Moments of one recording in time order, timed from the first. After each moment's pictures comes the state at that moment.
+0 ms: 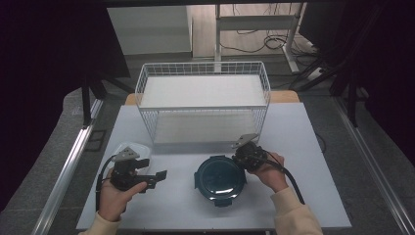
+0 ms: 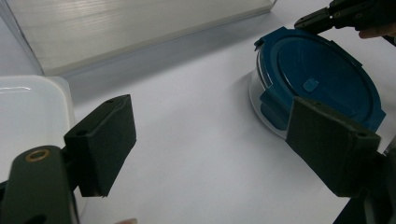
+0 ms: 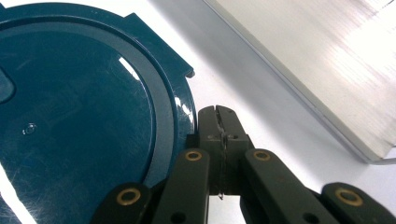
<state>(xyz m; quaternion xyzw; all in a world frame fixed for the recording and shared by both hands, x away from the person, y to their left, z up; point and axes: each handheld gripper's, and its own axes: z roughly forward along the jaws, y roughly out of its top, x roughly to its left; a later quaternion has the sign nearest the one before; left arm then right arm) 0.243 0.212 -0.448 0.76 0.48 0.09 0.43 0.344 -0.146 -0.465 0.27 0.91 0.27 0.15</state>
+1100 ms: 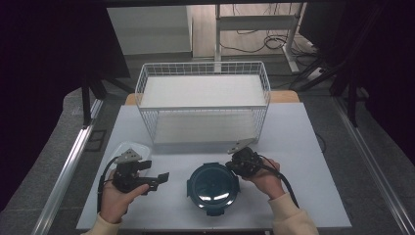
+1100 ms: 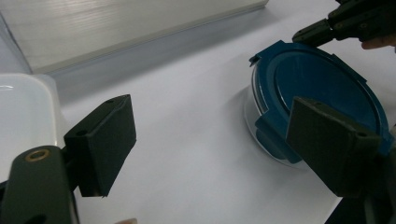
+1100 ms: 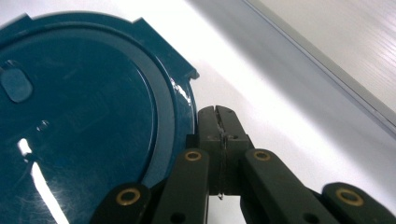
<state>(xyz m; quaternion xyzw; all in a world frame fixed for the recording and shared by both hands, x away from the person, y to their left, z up) 0.240 0.206 -0.449 0.77 0.47 0.09 0.43 0.329 -0.137 -0.466 0.27 0.91 0.30 0.10</state>
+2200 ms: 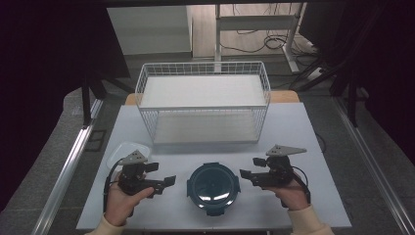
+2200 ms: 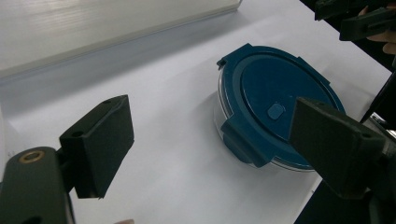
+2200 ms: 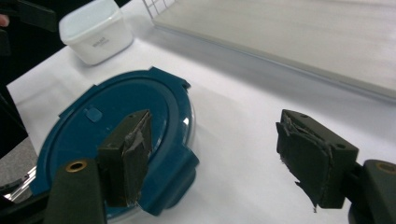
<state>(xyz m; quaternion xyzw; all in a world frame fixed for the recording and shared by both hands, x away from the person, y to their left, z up) 0.237 0.192 -0.448 0.77 0.45 0.06 0.45 0.292 -0.213 -0.450 0.38 0.81 0.45 0.06</state>
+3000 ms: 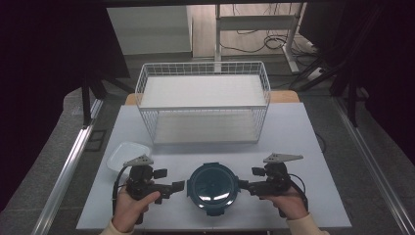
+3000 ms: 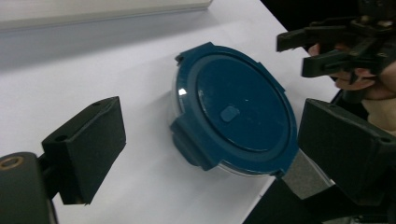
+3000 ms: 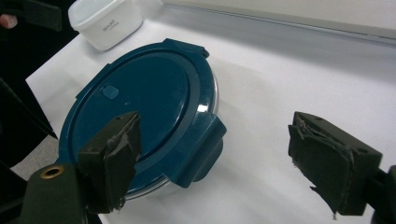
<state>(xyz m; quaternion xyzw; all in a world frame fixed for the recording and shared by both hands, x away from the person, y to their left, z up) 0.230 0.171 -0.449 0.74 0.47 -0.01 0.48 0.278 -0.207 -0.464 0.40 0.80 0.44 0.02</state>
